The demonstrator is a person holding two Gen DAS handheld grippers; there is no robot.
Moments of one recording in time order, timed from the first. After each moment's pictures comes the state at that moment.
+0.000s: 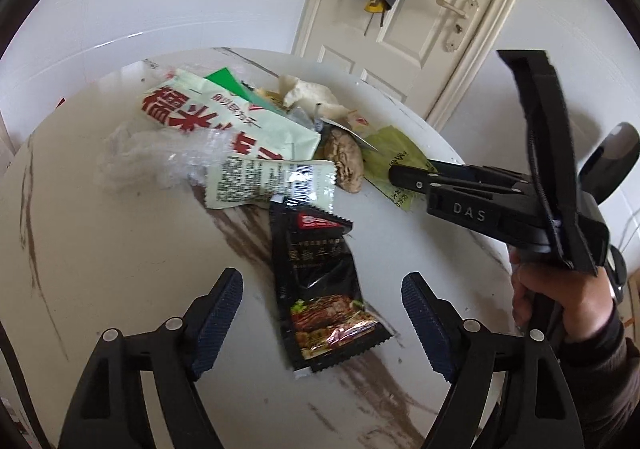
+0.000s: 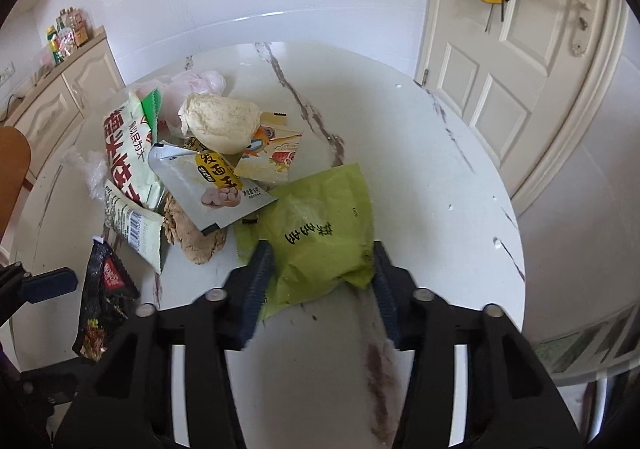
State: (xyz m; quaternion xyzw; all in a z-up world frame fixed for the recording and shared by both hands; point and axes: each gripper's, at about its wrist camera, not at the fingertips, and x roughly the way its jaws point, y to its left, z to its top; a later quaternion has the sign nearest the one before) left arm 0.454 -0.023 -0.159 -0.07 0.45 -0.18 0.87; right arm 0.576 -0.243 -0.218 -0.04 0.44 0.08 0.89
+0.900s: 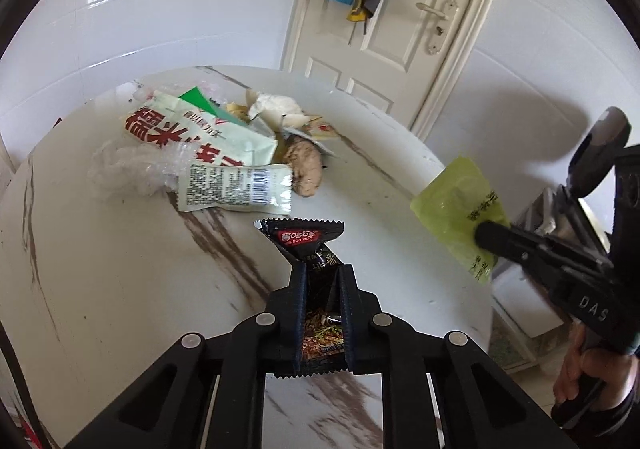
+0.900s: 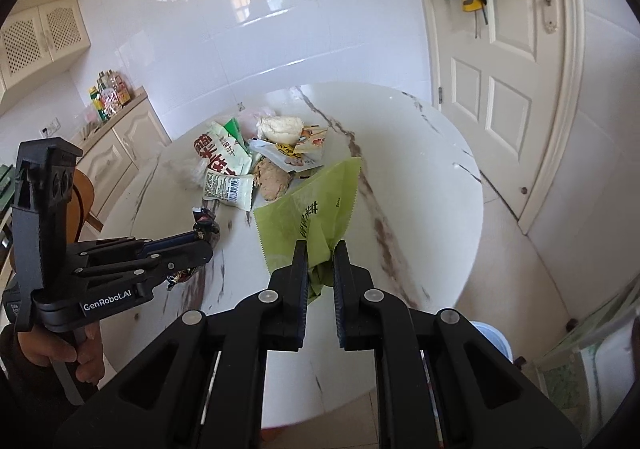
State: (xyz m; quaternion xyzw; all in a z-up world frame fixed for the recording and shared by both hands) left arm 0.428 -0.047 -0.142 -0.06 0.42 -0.19 0.88; right arm 0.455 -0.282 -0.184 0.07 0.37 0.14 0.92
